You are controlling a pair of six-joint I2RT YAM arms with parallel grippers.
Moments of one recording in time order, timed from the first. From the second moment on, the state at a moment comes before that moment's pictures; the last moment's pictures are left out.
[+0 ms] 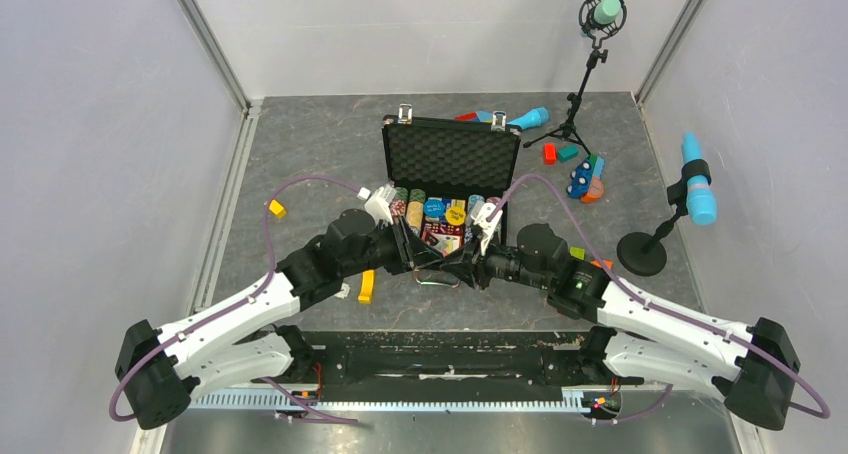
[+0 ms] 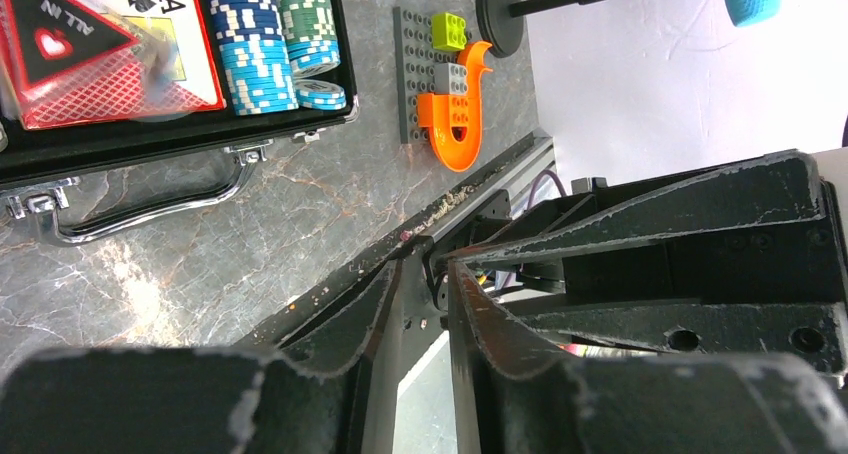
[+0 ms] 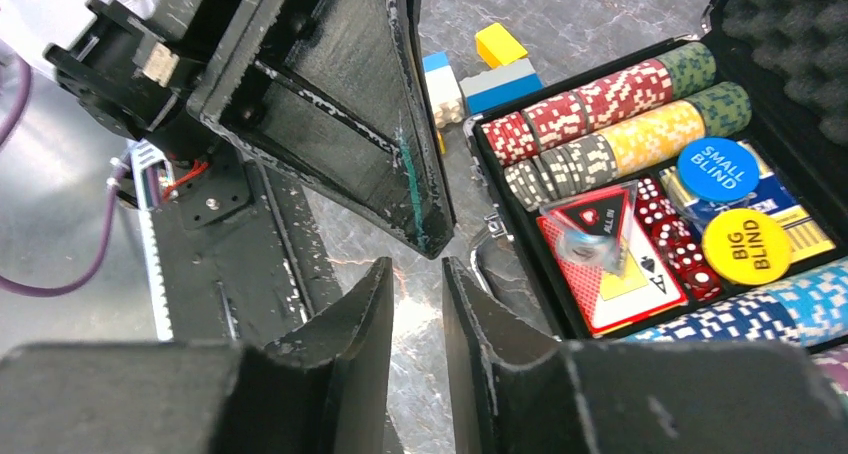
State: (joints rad) left arm -0.86 0.96 0.67 -0.12 0.17 -1.01; right arm 0.96 0.92 0.61 0.07 -0.21 0.13
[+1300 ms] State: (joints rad) left arm -0.85 1.47 1.06 -0.38 -0.13 -0.84; right arm 0.96 0.77 0.62 -0.29 0.41 0.28
